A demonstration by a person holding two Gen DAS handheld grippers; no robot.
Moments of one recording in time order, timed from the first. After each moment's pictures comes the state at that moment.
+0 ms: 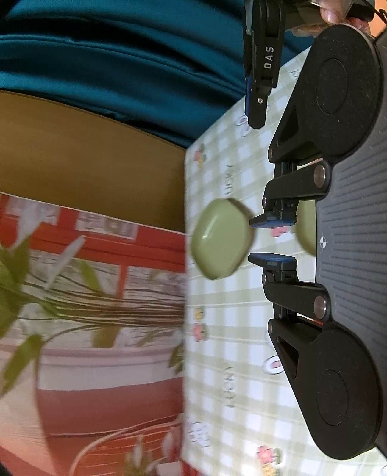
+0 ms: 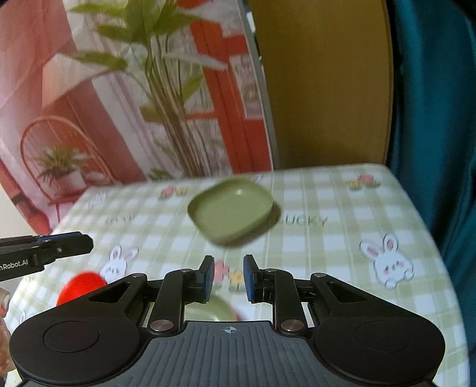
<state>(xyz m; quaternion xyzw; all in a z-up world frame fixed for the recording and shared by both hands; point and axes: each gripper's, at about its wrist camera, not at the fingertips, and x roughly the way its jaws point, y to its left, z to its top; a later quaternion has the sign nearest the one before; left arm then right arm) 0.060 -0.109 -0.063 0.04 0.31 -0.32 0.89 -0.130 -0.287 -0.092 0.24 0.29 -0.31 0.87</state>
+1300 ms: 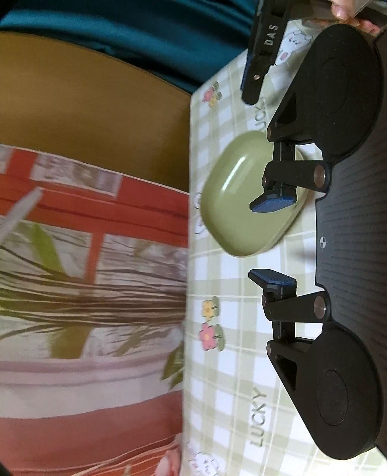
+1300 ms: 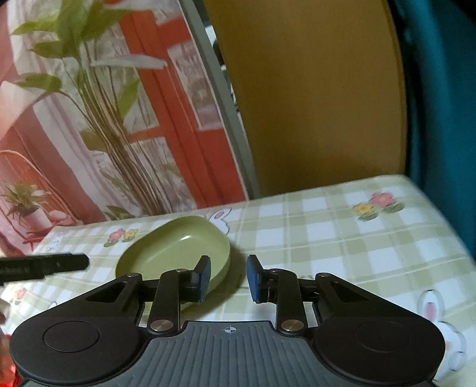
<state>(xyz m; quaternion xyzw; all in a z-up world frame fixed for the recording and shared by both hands) 0.188 -0.199 -0.150 0.04 0.35 -0.28 0.89 -0.067 -0.425 -0.203 0.27 0.24 -0.31 0.88</state>
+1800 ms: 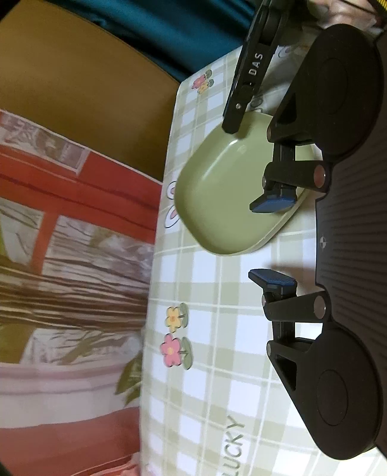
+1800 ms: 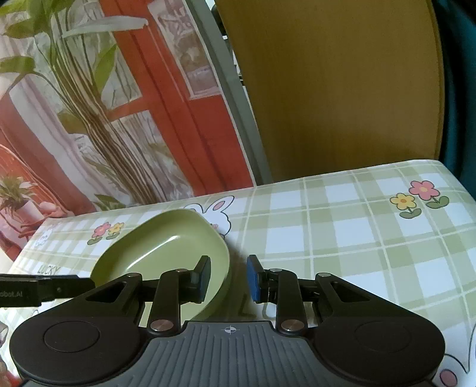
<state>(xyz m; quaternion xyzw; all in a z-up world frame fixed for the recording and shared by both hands) 0.231 -0.213 -0.179 0.01 0.43 -0.28 0.86 -0.022 -0.465 -0.237 0.28 0.28 -0.29 0.87</state>
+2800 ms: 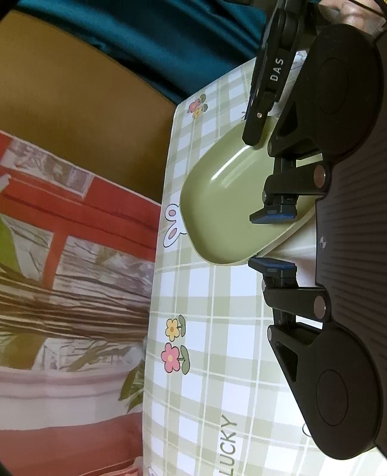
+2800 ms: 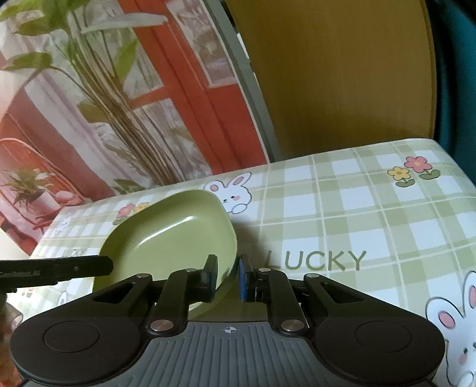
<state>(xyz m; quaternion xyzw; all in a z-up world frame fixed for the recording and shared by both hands) 0.204 -0.200 -0.160 0.01 0.42 -0.31 0.85 -0.046 -0.422 -0.210 0.31 0.29 -0.27 0.86</state>
